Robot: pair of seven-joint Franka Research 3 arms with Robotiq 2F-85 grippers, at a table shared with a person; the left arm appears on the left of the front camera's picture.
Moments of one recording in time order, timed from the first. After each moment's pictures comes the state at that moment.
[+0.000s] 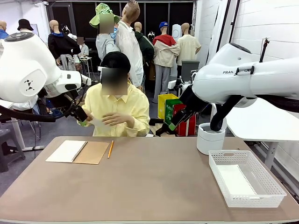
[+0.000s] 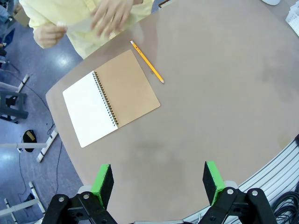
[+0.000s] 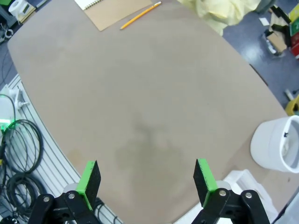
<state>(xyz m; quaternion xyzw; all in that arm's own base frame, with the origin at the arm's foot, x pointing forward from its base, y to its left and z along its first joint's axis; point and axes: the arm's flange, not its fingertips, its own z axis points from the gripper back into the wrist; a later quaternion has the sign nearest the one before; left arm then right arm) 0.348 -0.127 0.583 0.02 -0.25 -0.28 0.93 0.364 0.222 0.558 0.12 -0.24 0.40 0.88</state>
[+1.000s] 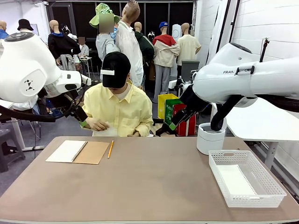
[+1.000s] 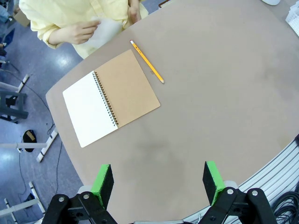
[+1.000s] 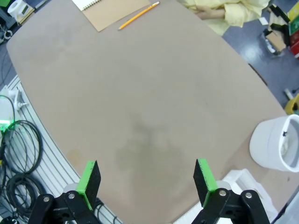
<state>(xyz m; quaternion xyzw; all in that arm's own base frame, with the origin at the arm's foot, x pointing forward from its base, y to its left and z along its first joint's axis) 0.348 -0.127 0.583 0.02 -0.25 -0.28 0.93 0.365 0.221 0.558 0.12 -0.24 0.39 0.88</state>
